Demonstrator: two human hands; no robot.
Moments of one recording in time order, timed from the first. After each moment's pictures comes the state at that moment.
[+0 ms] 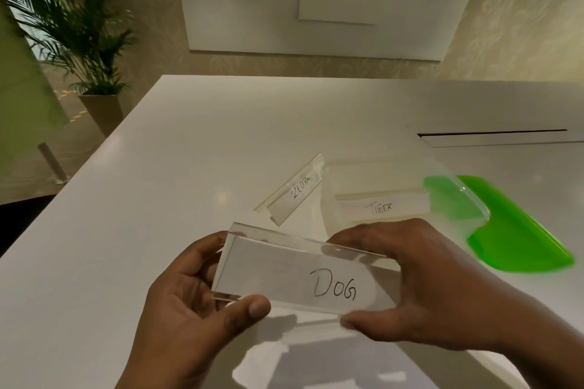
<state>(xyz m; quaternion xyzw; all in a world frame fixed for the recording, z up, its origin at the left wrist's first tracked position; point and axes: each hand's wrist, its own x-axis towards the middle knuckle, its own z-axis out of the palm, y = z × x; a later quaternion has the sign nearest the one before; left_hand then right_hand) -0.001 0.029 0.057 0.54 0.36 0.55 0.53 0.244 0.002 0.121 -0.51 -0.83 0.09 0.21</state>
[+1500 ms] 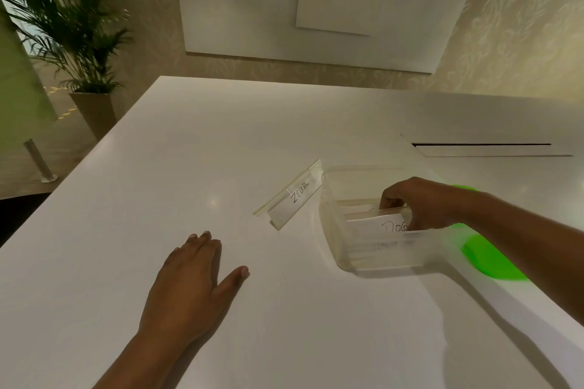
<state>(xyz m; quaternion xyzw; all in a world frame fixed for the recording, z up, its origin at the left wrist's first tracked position) -0.028 0.113 -0.038 0.76 0.61 0.20 0.09 0.367 0.137 0.087 -0.65 -0.75 0.10 -0.08</state>
